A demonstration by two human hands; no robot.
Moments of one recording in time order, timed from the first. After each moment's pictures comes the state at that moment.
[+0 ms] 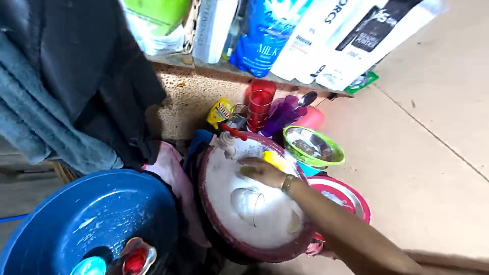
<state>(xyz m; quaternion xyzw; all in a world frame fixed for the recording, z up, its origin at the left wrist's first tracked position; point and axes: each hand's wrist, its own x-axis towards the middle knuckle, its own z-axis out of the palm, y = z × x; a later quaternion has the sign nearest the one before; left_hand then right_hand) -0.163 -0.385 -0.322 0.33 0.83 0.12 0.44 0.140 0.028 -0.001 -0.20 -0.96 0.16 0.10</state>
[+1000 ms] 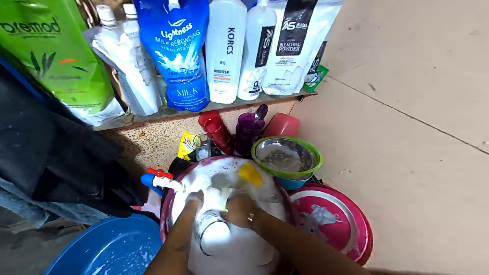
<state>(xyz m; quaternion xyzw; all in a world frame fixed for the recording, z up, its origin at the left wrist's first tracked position) -0.006 0.012 -0.068 0.35 0.84 0.08 0.41 0.159 0.051 -0.048 -0.34 -0.88 0.22 -0.24</state>
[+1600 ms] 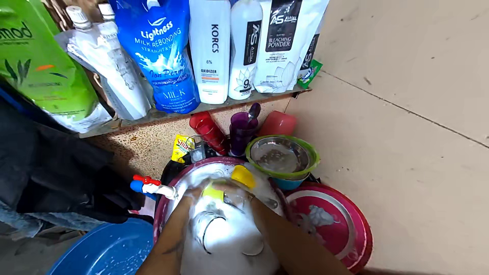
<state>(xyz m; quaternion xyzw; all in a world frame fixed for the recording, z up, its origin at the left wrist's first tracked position) -0.007 0.028 -0.065 0.28 0.75 0.38 0.46 0.149 0.094 -0.086 -0.37 -0.54 0.72 0.23</state>
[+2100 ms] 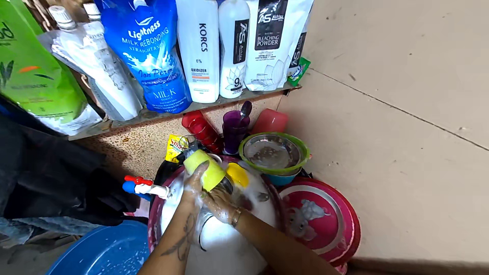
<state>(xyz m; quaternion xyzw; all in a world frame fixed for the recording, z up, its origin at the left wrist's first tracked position) 0.037 0.037 -0.026 0.17 0.52 0.69 0.47 0.152 0.048 -0.055 -0.31 -0.86 0.38 0.13</state>
